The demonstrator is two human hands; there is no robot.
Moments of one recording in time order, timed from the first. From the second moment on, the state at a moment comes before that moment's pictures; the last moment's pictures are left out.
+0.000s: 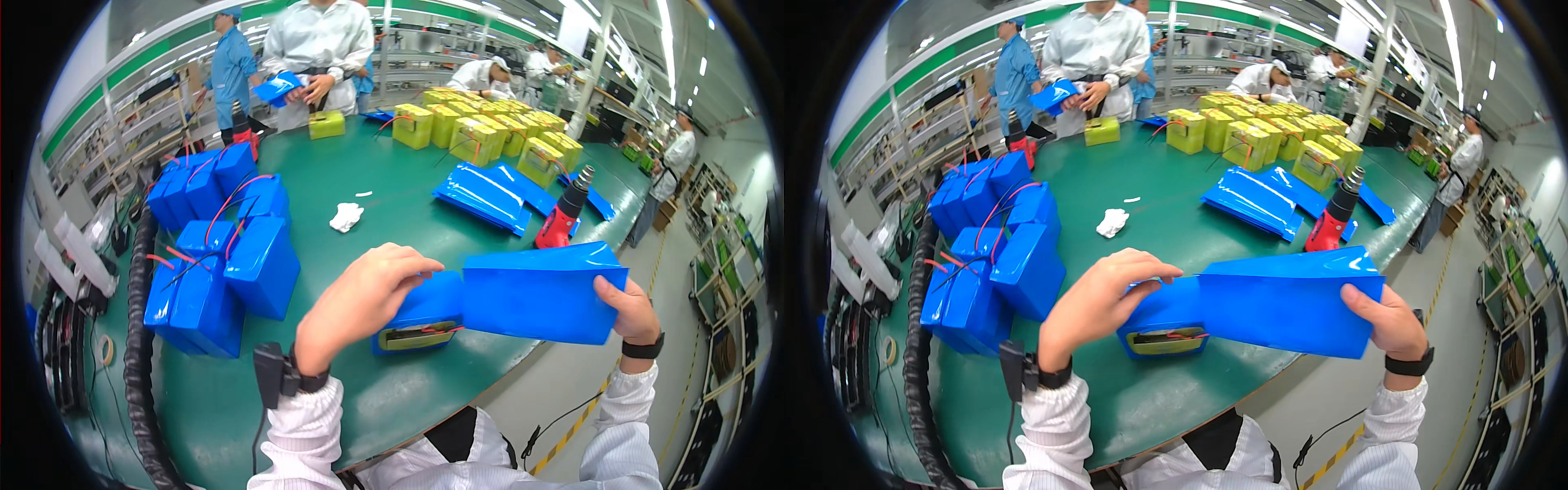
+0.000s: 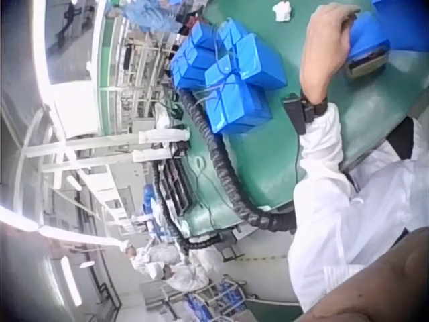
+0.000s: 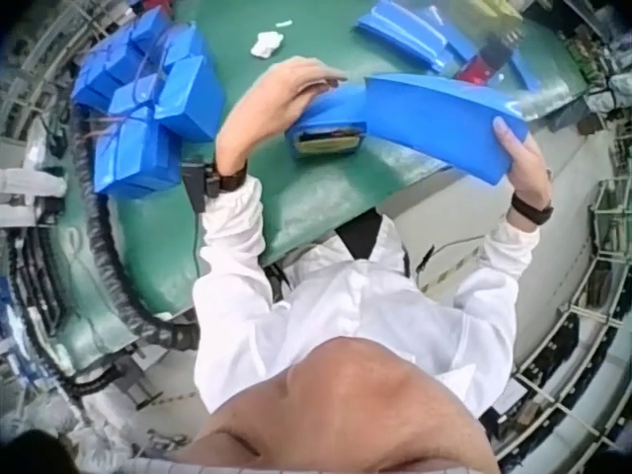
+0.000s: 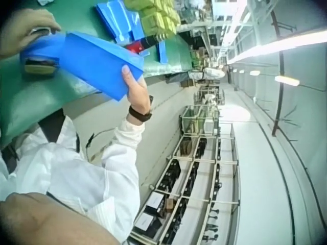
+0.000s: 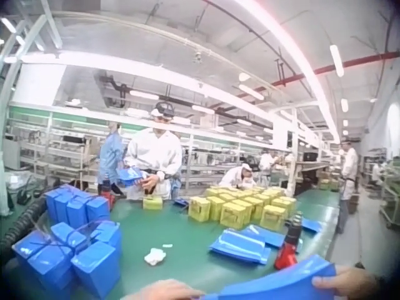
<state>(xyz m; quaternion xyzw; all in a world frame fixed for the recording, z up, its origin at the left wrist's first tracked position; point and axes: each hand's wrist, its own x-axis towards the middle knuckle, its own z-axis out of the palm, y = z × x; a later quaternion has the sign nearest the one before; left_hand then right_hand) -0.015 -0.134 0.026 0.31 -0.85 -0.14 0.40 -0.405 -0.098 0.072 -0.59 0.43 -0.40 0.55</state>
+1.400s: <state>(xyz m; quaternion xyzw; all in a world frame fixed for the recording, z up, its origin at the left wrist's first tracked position) 0.013 -0.151 0.019 0.27 -0.73 -0.35 0.53 -0.192 -0.181 0.174 -0.68 0.42 -0.08 0.59</state>
